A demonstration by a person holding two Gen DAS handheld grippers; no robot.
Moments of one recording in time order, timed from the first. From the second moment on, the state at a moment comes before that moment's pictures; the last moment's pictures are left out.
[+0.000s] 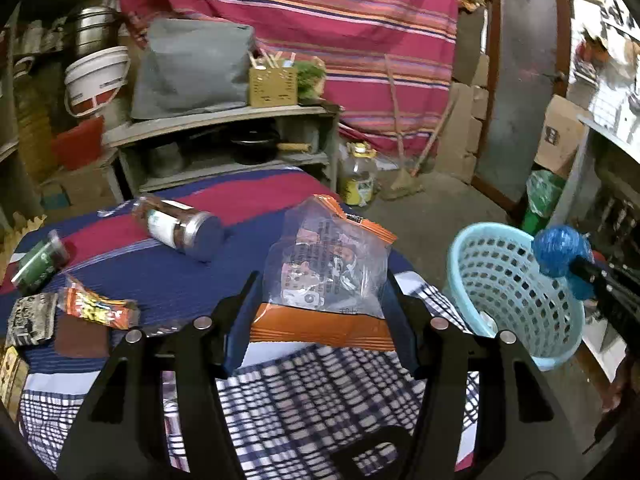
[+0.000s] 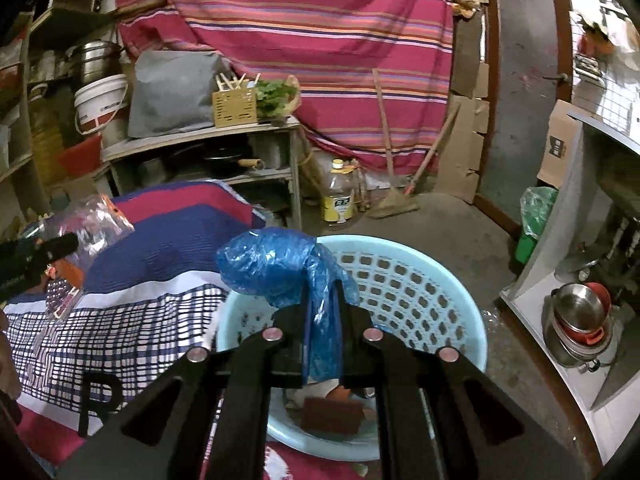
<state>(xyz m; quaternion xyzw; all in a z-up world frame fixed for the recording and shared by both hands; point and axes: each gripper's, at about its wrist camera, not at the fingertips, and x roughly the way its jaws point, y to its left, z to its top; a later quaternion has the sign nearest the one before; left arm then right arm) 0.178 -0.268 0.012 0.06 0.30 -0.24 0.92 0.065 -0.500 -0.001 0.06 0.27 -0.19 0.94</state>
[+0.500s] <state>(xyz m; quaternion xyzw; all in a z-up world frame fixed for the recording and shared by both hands) 0.167 -0.343 -0.016 0.05 0.33 -0.33 0.88 0.050 -0.540 -0.025 0.08 0.29 -0.21 0.93</state>
